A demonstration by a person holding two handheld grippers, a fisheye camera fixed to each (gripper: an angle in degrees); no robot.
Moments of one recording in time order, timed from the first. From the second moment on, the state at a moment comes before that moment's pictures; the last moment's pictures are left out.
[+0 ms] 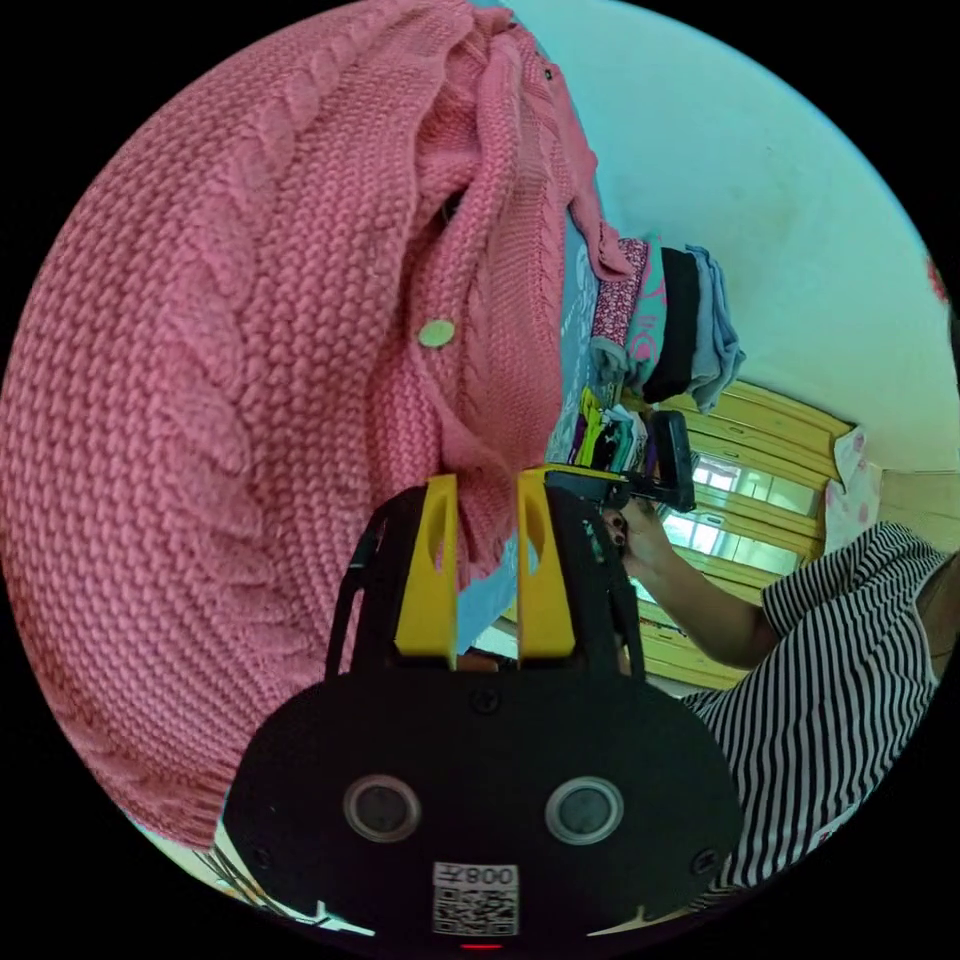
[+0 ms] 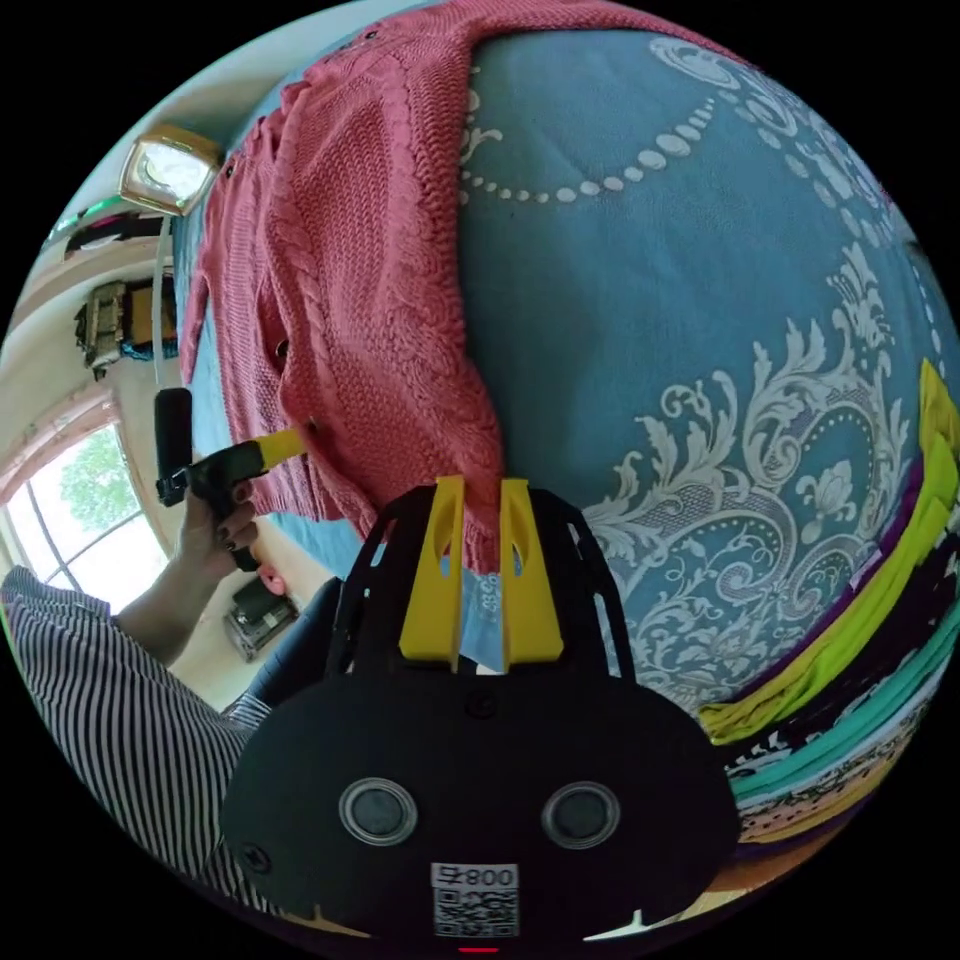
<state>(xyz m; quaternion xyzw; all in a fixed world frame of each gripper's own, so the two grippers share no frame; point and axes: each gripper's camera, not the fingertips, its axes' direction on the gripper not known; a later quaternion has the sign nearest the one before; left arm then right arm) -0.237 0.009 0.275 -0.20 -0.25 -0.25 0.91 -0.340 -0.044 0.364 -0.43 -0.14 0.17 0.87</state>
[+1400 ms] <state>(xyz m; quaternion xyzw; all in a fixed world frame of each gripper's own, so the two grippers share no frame) -0.200 0.063 0.430 -0.14 -0.18 -0.29 0.93 -0.445 -0.262 0.494 -0.26 -0.02 -0.11 0.96</state>
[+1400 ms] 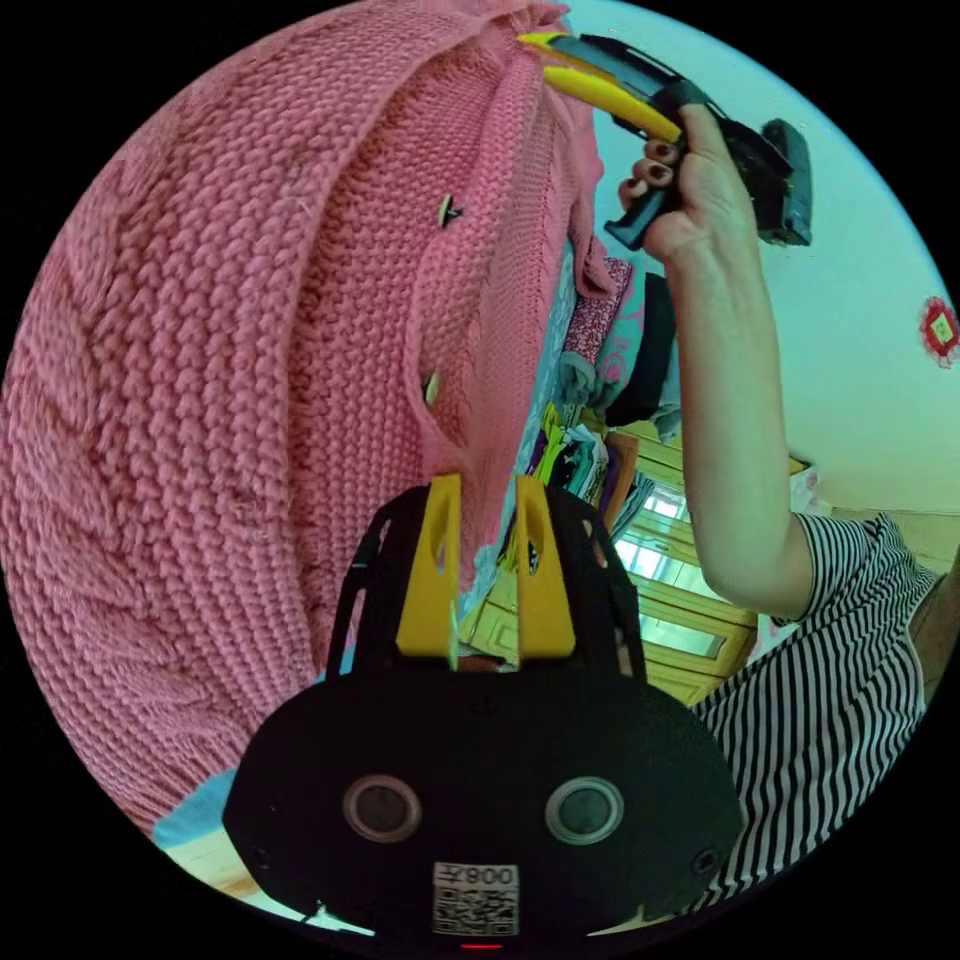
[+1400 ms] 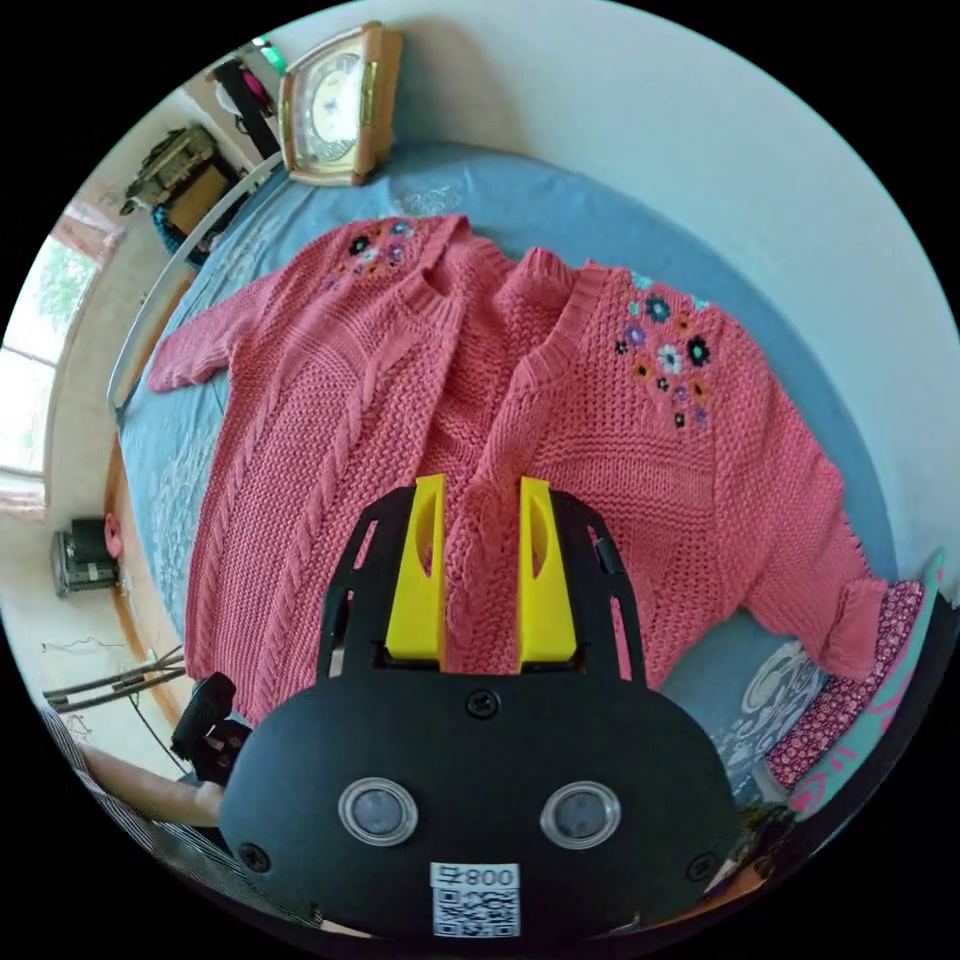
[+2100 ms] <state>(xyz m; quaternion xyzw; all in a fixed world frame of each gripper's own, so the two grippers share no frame) -0.194 0.083 0.470 -0.21 -0.18 -0.24 0.93 -0.212 -0.267 0.433 -0.17 -0.20 0.16 0.95</state>
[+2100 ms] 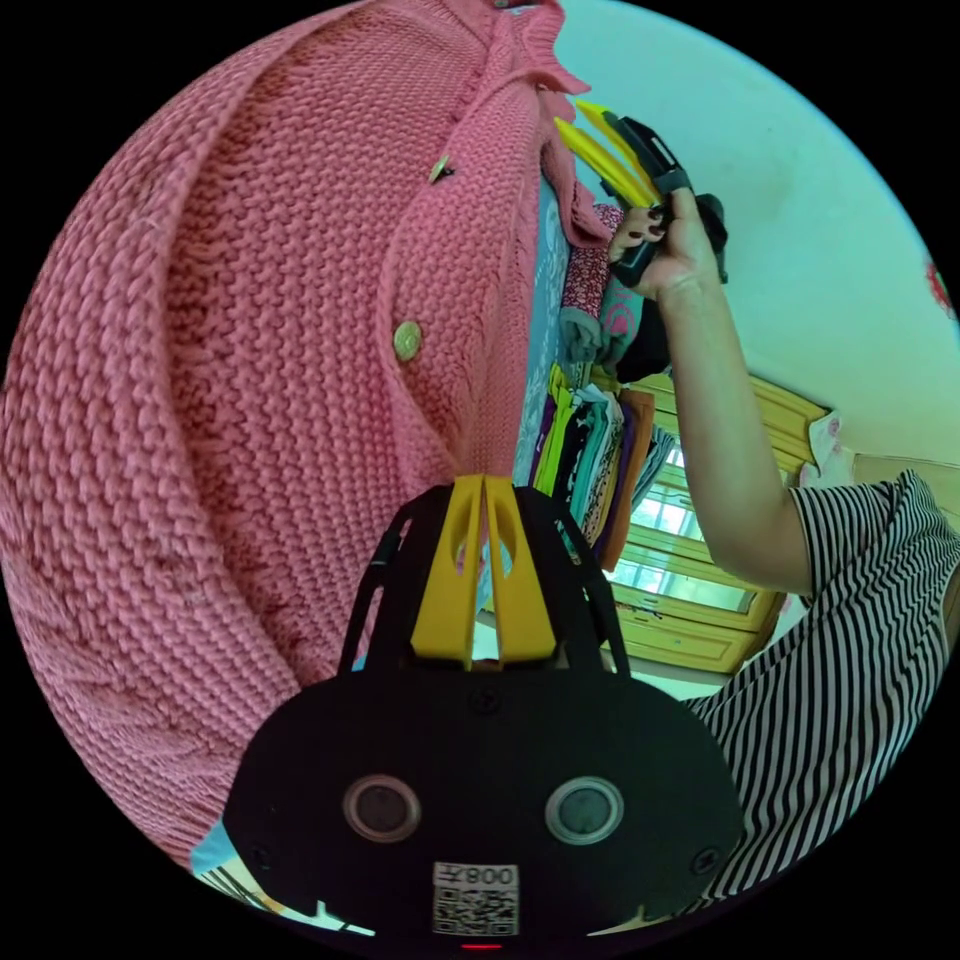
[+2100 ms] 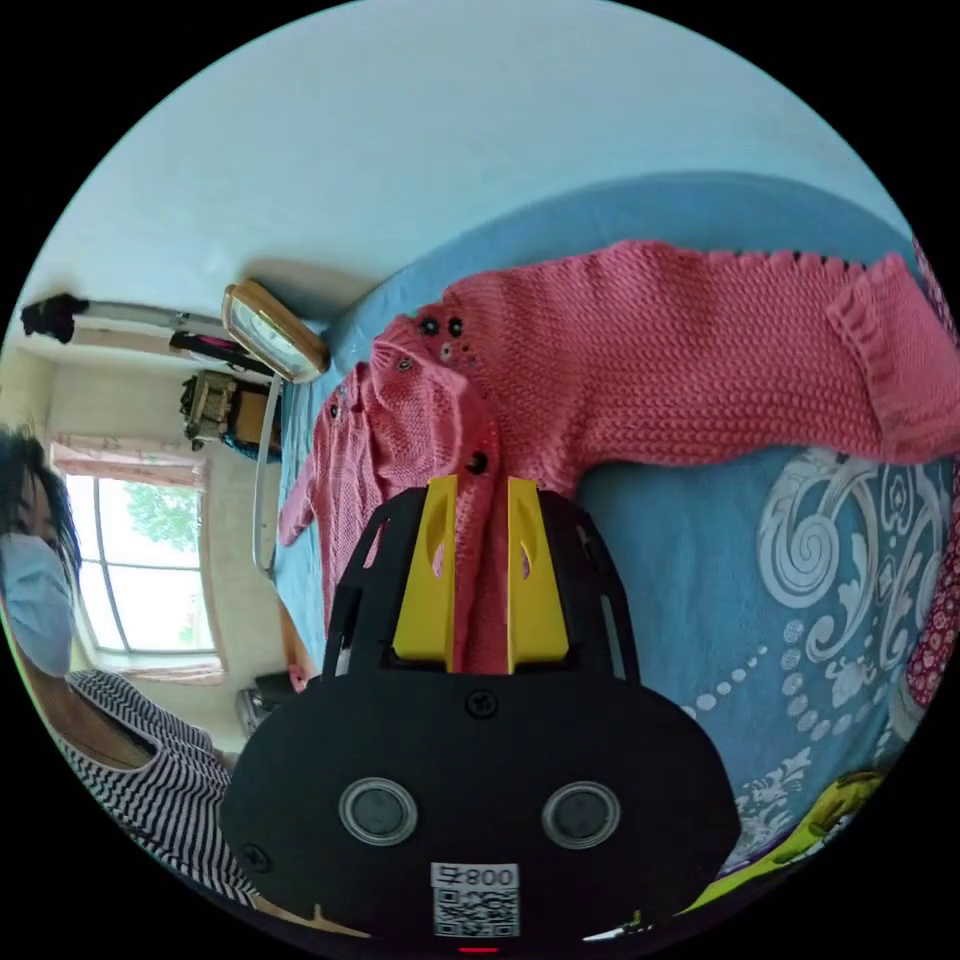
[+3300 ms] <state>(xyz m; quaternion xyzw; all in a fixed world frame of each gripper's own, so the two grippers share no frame) -0.242 0.158 0.372 -0.14 -0.16 -0.31 0.93 -0.228 -0.391 0.428 -0.13 -0.28 0.17 0.94</state>
